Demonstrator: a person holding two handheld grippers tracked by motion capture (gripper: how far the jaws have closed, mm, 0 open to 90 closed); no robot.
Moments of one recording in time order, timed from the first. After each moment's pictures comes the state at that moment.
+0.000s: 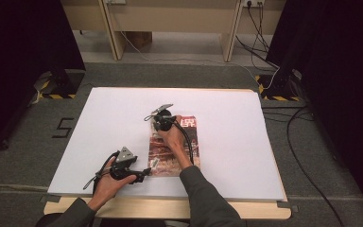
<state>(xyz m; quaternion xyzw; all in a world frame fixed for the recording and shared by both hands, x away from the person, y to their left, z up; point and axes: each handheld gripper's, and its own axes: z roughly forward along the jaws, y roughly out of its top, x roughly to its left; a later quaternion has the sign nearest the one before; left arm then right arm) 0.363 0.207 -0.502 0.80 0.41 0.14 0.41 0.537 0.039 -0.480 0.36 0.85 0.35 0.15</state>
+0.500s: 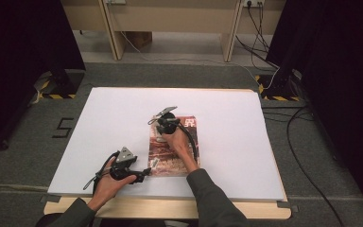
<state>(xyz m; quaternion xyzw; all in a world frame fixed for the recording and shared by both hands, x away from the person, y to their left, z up) 0.364 0.207 -0.502 0.80 0.41 0.14 0.41 0.527 0.020 -0.478 0.35 0.86 0.34 0.14</state>
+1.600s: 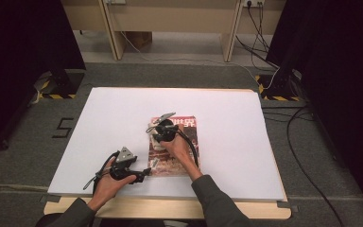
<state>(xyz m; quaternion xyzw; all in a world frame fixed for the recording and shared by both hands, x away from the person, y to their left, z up) 0.363 0.207 -0.502 0.80 0.41 0.14 0.41 0.500 0.023 -0.478 0.31 0.88 0.35 0.11</state>
